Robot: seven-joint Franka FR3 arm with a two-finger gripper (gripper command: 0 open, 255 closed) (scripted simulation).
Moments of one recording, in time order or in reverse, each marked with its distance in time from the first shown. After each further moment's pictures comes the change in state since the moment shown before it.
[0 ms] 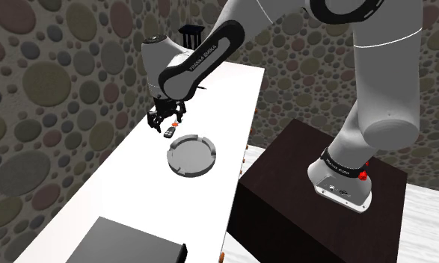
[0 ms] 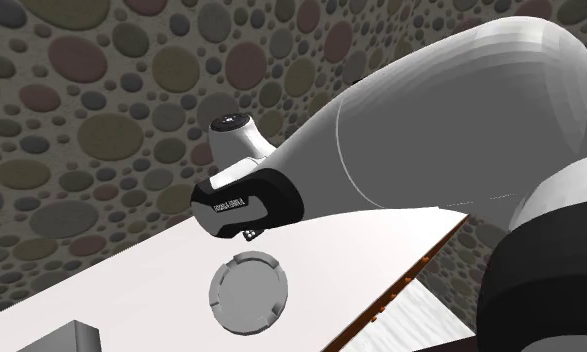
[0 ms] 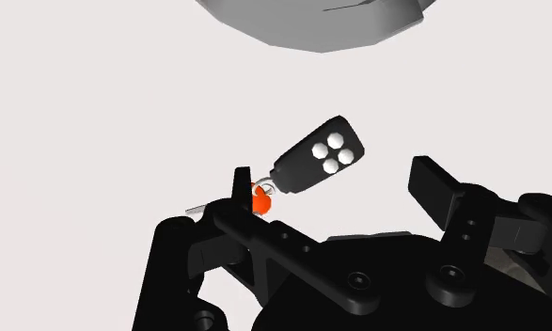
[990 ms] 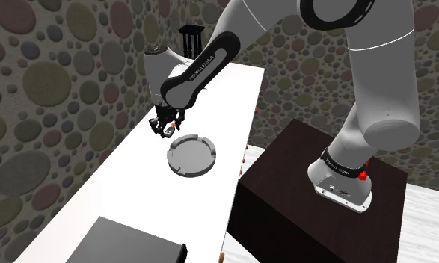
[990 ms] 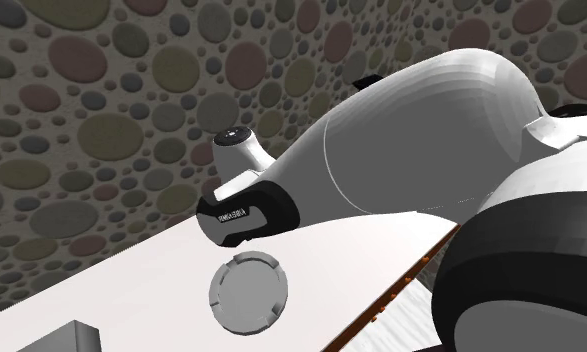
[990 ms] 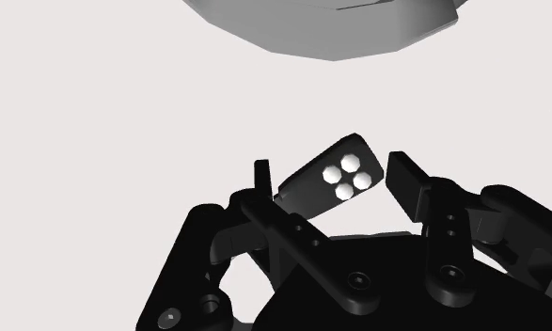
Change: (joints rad) arm 0.011 0.056 -0.013 0.005 -0.018 0.050 0.013
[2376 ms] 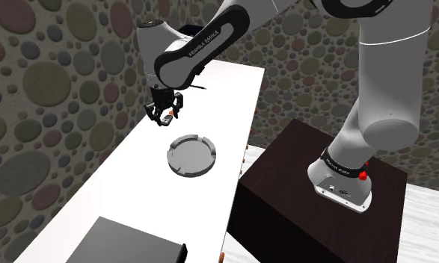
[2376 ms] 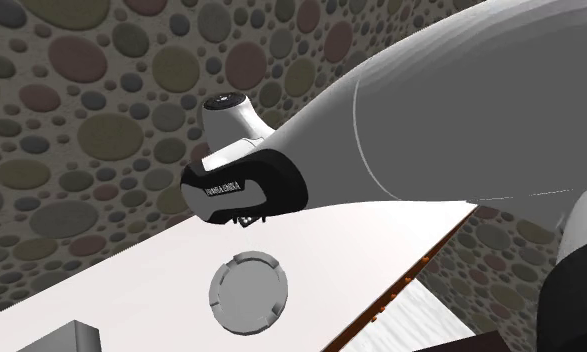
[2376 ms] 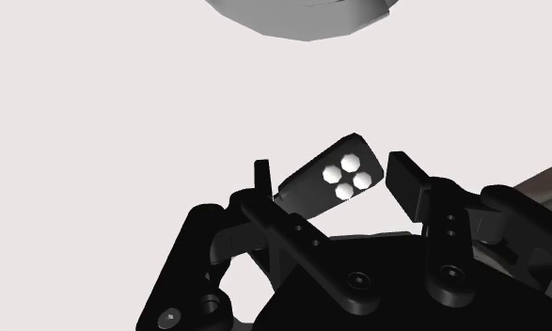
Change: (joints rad) arm -0.018 -0.112 0.026 0.015 0.038 -0.125 -0.024
